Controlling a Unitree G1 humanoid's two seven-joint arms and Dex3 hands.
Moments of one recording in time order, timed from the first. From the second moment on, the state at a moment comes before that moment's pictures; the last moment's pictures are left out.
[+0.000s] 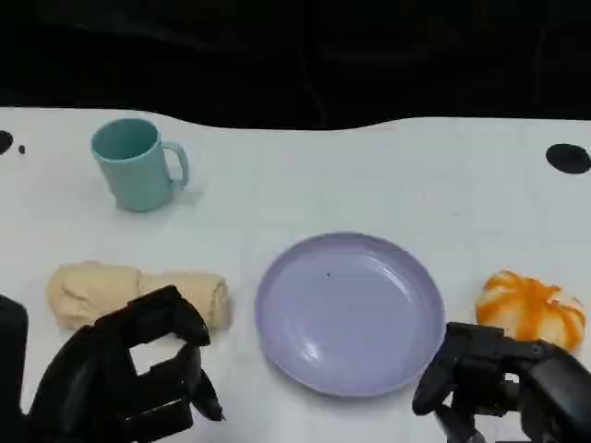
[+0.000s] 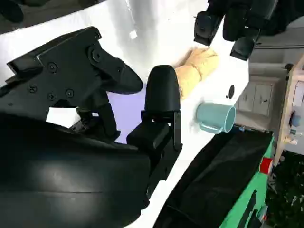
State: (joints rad) left arm 0.23 0.16 0.15 -0.72 -0.60 0.87 -0.09; right arm 0.41 -0.25 0.13 -0.78 0.02 0.36 0.27
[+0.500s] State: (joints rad) left arm 0.23 0.16 0.14 -0.72 -0.59 0.85 -0.09; right arm 0.41 -0.25 0.13 -0.78 0.02 0.35 0.27
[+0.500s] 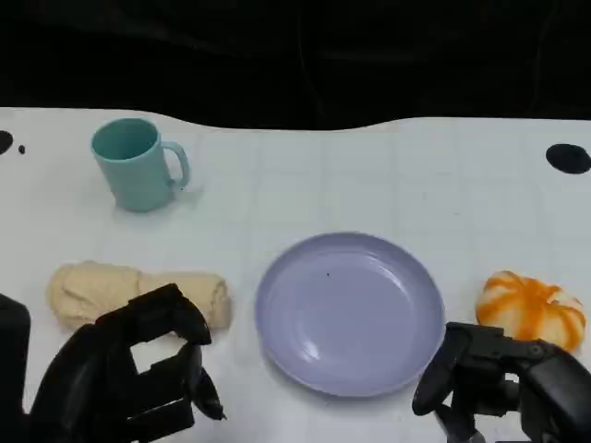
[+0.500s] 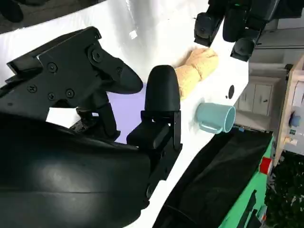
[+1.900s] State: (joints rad) left arm 0.26 0.26 0.06 -0.49 0.05 0.03 -0.19; right arm 0.40 -0.25 0.15 -0.78 0.01 0.34 0.26
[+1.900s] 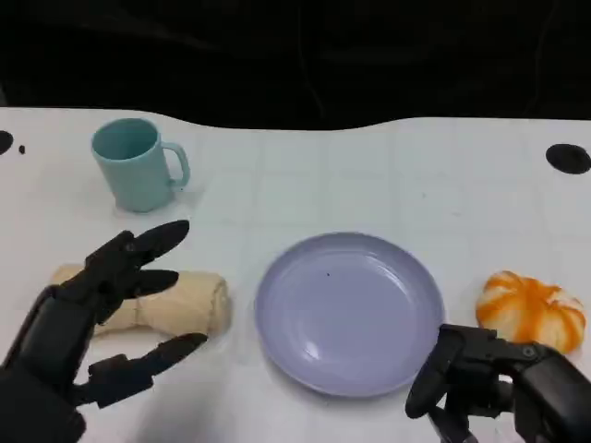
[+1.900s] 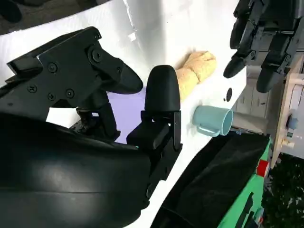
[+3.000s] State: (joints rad) left arm -0.21 0.51 -0.29 0.04 0.93 0.08 -0.29; right arm 0.41 -0.24 0.16 -0.78 0.01 0.34 0.25
